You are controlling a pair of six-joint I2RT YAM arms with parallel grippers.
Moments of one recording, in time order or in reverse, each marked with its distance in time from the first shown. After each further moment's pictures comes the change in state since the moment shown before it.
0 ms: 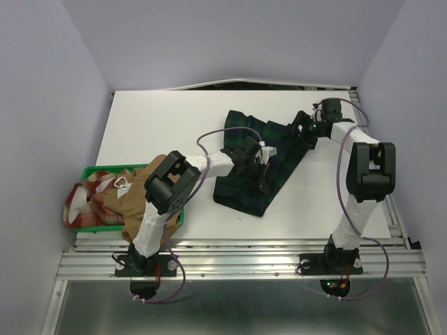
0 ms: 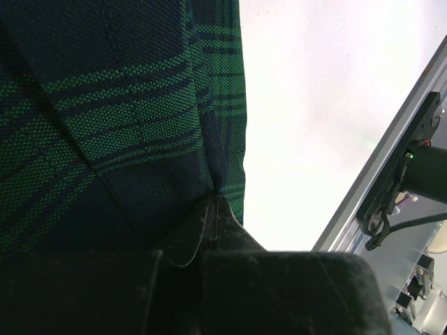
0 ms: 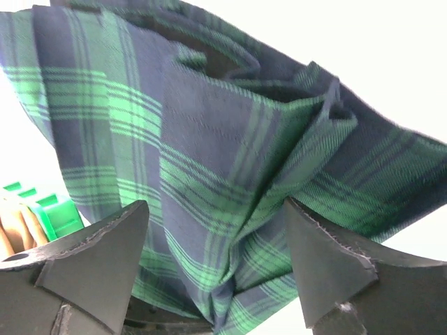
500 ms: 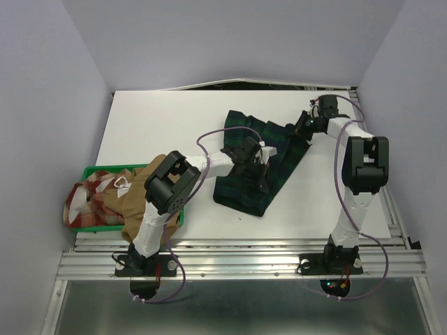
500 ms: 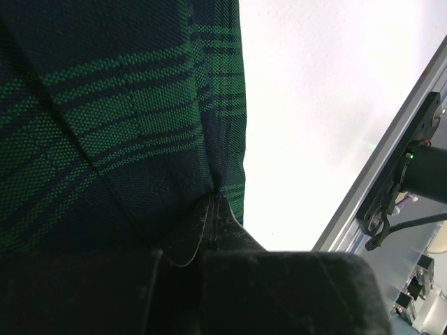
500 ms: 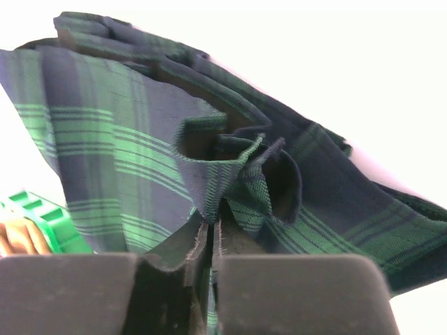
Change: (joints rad) left arm 0.000 0.000 0.000 0.000 0.000 0.000; right arm 0.007 0.119 0.122 0.016 -0.009 0.022
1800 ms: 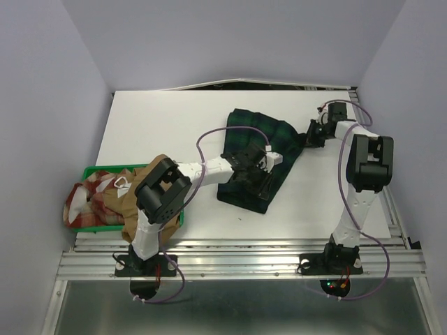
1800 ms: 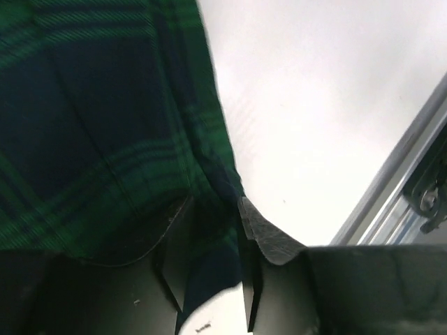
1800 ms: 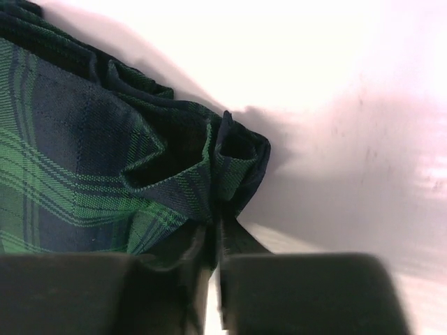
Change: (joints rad) left arm -0.069 -0.127 -0.064 -0.073 -0.157 0.156; right arm -0.093 0.037 -0.036 -0.043 0.145 -0.282
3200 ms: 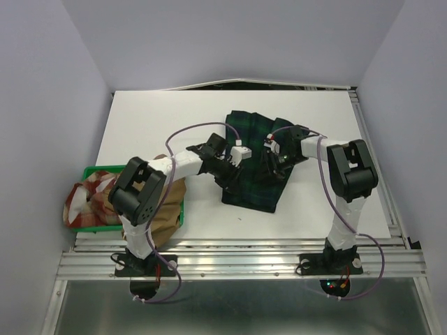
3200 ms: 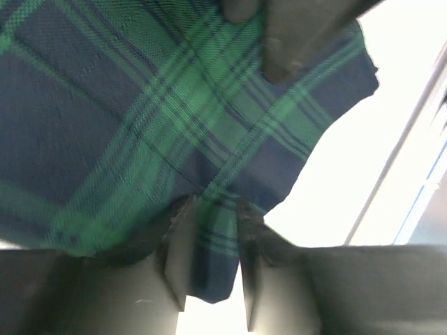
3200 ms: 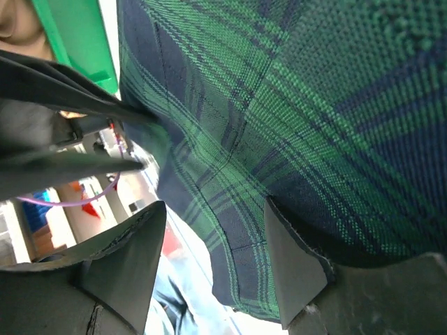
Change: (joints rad) left arm 0.248 -0.143 -0.199 -0.072 0.222 0.312; right arm 0.354 -0.112 -0.270 -0.193 -0.535 -0.095
